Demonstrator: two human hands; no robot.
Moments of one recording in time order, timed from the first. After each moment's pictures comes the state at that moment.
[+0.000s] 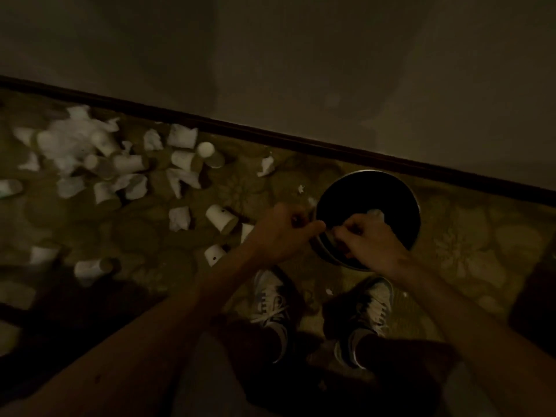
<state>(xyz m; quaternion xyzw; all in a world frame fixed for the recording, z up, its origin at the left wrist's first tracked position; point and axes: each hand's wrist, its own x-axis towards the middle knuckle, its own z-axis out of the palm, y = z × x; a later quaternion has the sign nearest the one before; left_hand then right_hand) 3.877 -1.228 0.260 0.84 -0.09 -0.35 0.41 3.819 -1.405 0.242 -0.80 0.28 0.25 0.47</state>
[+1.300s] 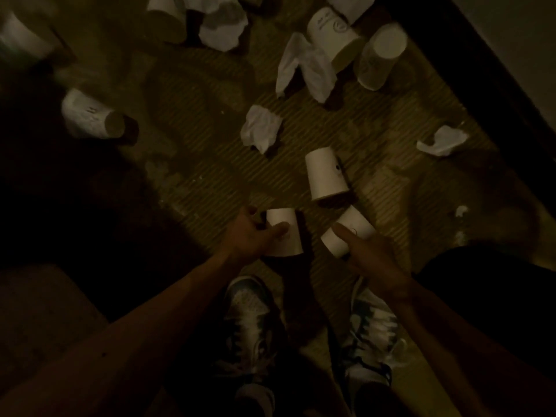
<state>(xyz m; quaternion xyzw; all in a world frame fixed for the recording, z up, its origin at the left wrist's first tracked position) 3.854 -0.986 -0.068 0.68 0.45 -0.27 0.51 3.911 -1.194 -0.066 -0.71 0.37 0.42 0.43</state>
